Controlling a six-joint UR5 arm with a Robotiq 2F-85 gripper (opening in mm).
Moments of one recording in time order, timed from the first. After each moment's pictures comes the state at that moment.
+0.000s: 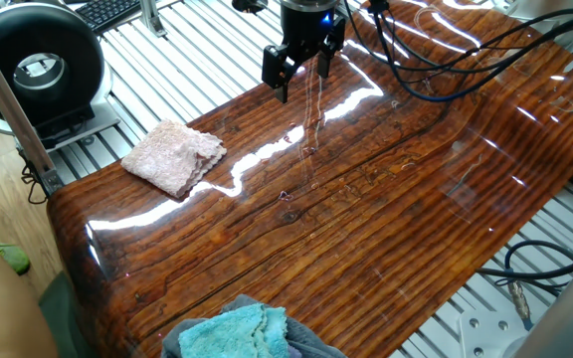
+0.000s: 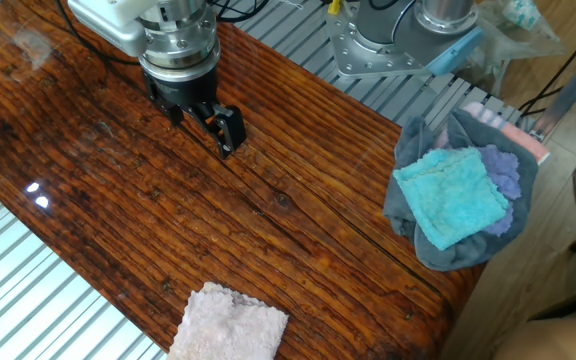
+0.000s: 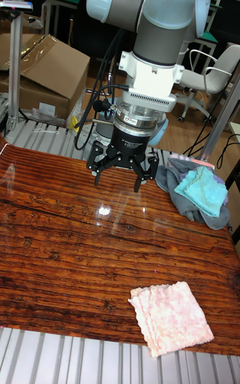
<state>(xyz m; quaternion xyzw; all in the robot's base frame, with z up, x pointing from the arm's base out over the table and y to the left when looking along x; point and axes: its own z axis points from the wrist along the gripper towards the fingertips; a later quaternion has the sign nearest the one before) 0.544 0.002 0.190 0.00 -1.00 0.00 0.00</state>
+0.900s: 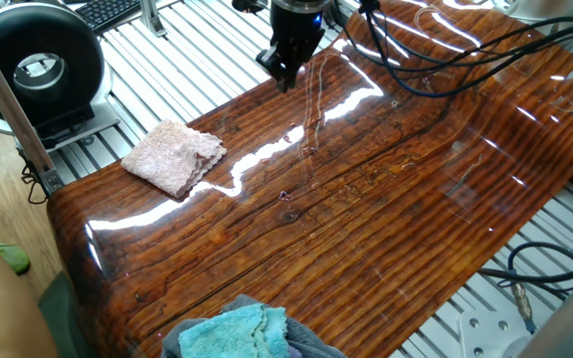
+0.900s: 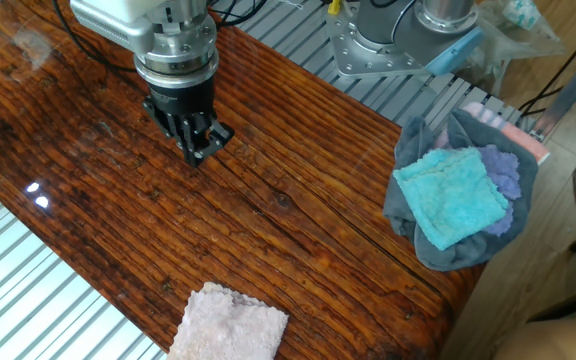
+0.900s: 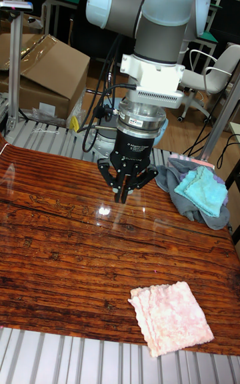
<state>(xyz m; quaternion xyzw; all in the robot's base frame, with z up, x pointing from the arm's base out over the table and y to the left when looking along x) 0.576 0.017 0.190 0.05 -1.00 -0.02 -0.06</state>
